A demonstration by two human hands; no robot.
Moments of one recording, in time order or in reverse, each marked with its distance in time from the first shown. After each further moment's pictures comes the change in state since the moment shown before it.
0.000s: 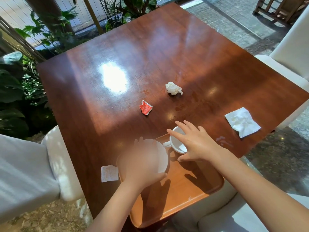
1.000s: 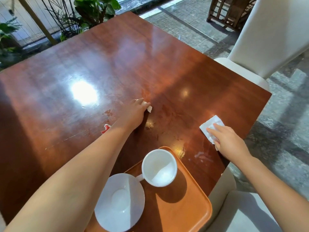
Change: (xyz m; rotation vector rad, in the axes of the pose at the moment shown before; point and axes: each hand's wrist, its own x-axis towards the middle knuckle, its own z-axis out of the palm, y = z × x) left_hand 0.255 0.065 -0.083 0.106 0.254 0.458; right_hand -0.041 0.165 0.037 0.112 0.310 0.611
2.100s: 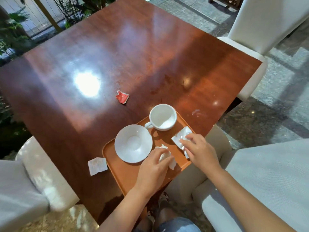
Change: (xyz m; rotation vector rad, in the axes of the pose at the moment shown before) left_hand -0.313 0.131 0.029 -0.472 0.161 0.142; right_hand -0.182 -0.104 0.034 0.228 0.213 -0.257
